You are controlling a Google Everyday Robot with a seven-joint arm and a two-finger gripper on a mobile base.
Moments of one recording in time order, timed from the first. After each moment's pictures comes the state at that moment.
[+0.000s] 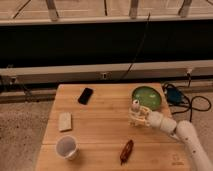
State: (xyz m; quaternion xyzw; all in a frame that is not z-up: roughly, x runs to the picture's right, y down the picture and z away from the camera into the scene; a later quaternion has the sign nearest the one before) arm 0.184 0.124 0.803 -0.03 -0.52 0.39 0.76
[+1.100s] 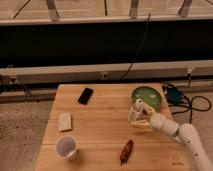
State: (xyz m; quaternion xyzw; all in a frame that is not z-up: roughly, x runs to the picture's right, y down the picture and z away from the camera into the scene) arm 0.204 0.129 0.808 -0.01 -0.51 0.39 0.77
